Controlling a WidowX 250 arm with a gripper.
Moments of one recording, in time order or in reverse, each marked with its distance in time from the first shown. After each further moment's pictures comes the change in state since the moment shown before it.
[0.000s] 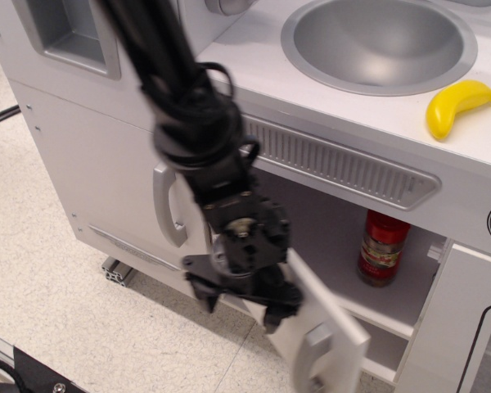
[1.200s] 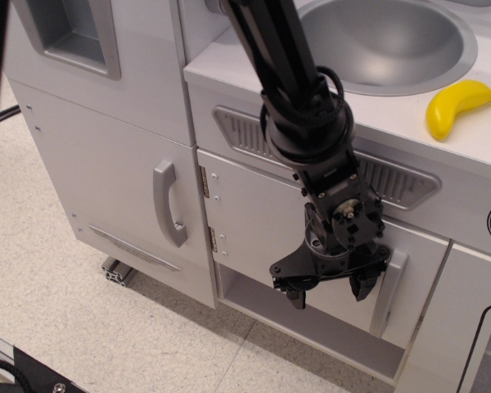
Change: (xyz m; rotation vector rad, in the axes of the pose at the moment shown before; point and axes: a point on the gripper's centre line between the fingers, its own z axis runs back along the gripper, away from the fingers) arm 0.040 -0.061 -0.019 -0.070 -0.021 0.450
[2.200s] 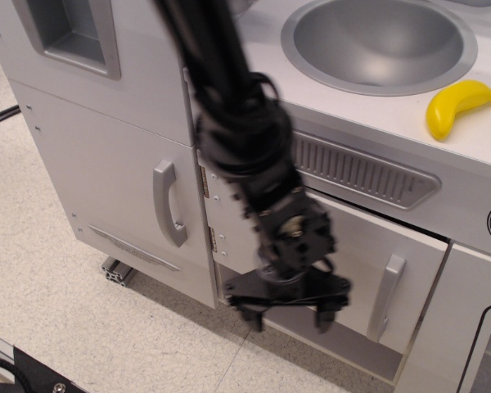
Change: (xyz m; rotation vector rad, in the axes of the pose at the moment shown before) arm -0.018 0.055 0.025 -0.003 0.038 -0.151
